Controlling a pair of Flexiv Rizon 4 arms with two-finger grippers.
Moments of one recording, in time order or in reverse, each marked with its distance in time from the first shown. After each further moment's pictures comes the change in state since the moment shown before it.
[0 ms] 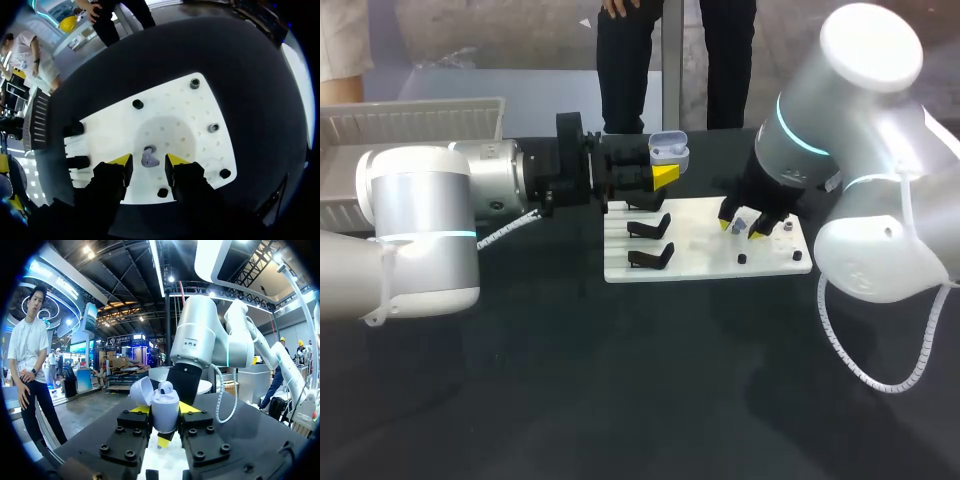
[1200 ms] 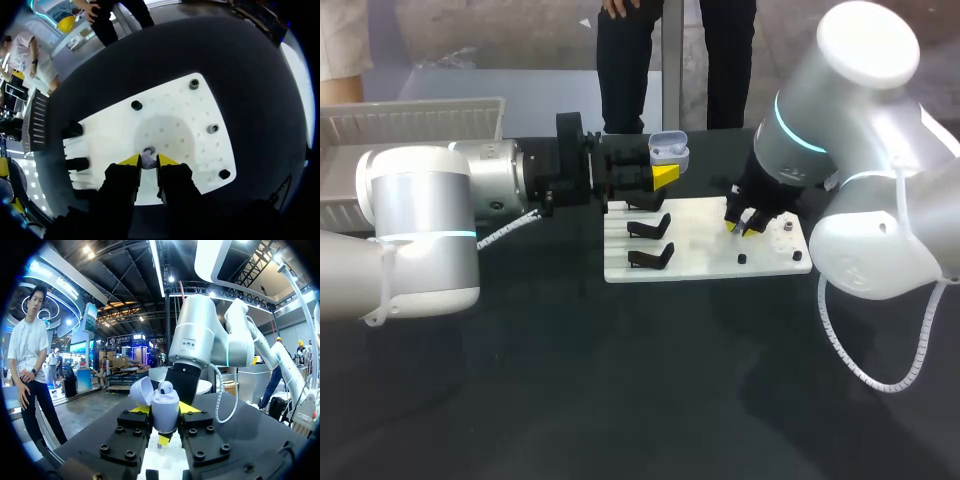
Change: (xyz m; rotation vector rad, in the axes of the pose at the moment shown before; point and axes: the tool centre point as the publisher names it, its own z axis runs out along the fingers) left arm 0.000 0.000 0.000 0.000 0.000 0.000; right arm -0.002 -0.001 0.000 0.011 0.002 0.010
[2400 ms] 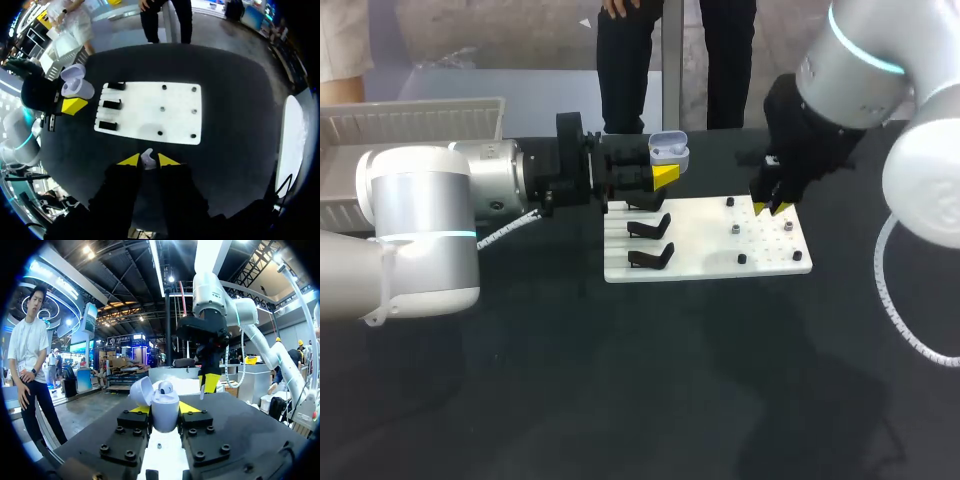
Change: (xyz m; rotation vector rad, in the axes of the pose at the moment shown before) left arm 0.000 0.000 0.000 0.000 0.000 0.000; right arm 0.057 0.006 -0.154 -0.016 0.102 -0.442
